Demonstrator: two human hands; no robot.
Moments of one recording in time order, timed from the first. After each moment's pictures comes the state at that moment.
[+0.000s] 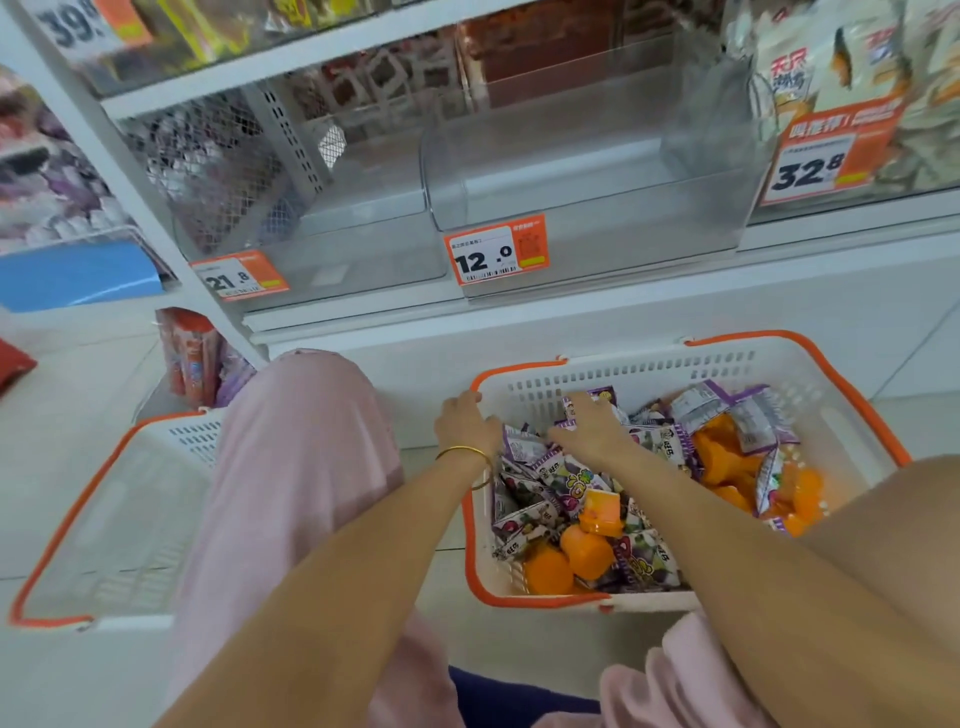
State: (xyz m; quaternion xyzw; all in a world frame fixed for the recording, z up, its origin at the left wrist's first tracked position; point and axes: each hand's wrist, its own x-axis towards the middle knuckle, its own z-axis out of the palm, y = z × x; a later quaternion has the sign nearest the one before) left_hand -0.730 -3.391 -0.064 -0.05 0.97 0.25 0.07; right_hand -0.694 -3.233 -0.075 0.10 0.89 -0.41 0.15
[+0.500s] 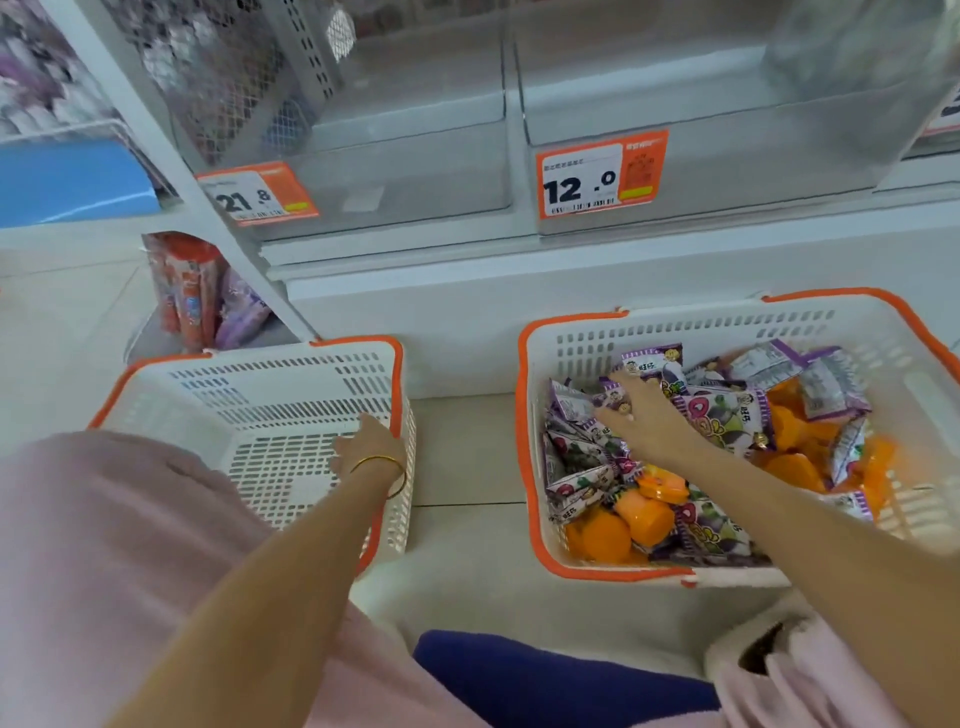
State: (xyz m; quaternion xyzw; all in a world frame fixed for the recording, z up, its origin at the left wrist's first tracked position) left_hand -0.740 -3.570 -0.116 -0.25 0.95 0.10 0.18; right_hand -0.686 -3.264 -0.099 0.07 0.90 -0.39 0.15
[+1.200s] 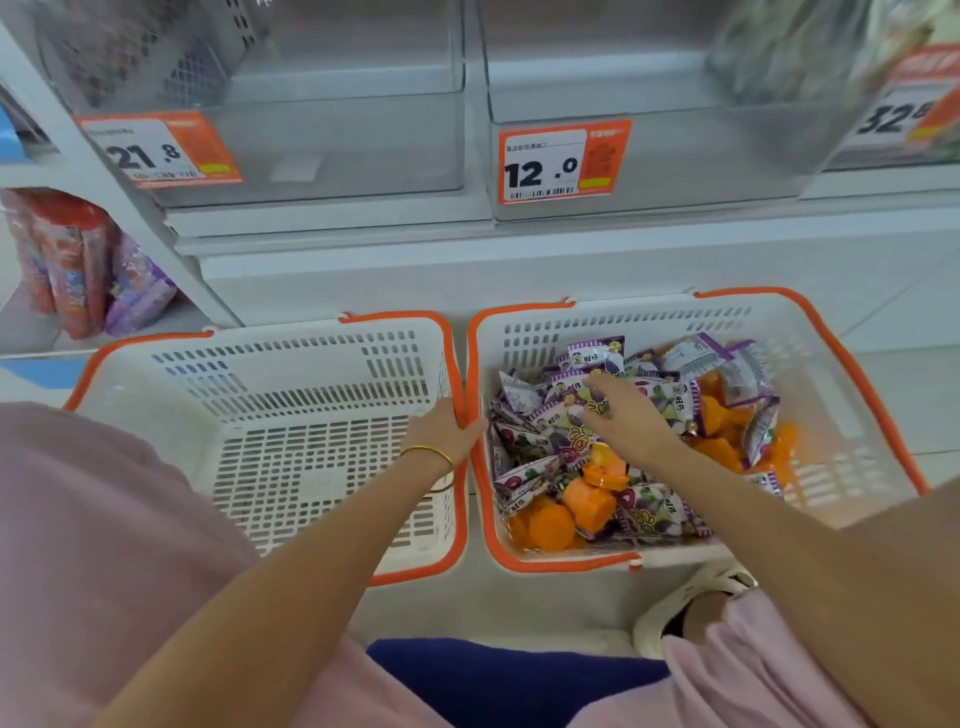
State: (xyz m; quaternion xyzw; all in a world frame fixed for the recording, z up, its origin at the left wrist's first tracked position) left_hand -0.731 -3.469 -0.129 0.01 0.93 0.25 0.26; right_hand -0.677 -3.243 -0.111 0.10 0.94 -0.31 0.12
